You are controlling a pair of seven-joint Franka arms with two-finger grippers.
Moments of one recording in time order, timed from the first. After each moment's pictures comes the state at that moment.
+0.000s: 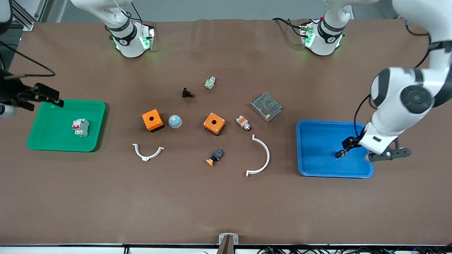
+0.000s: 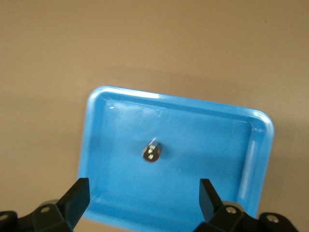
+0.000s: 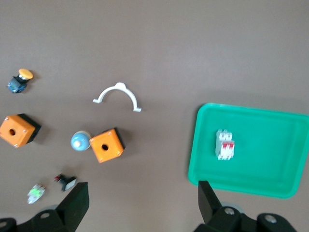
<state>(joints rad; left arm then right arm) -0.04 0.24 -0.07 -1.79 0.17 2.10 -0.29 0.13 0.08 -0.16 -1.47 0.09 1.49 -0.09</state>
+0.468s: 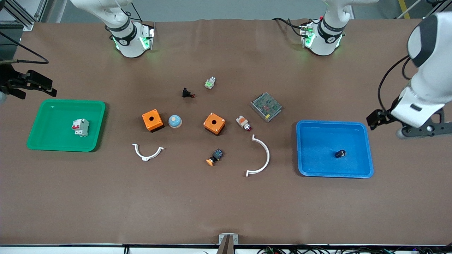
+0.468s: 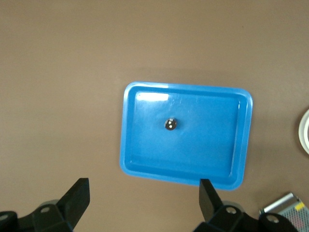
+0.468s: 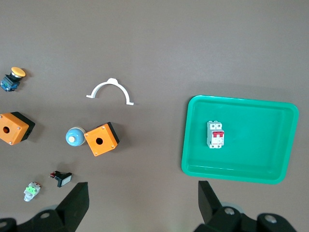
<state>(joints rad) -0.04 0.09 -0.08 -1.63 0.17 1.77 -0.17 0.13 0.02 -0.17 -1.52 0.05 1.50 -0.09</state>
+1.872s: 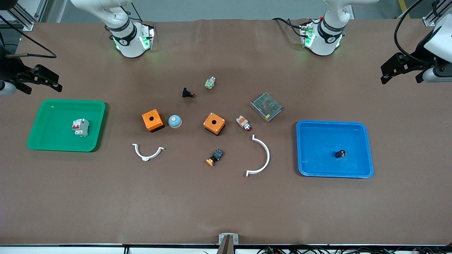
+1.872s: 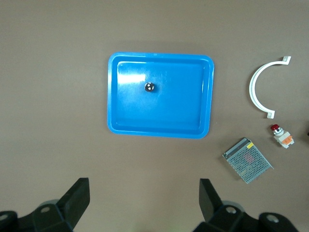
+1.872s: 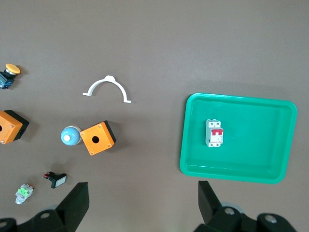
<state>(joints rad) -0.05 -0.07 -0.07 -1.57 0.03 1.52 -0.11 0.13 -0.09 -0.15 -1.67 0.02 1.58 -0.07</state>
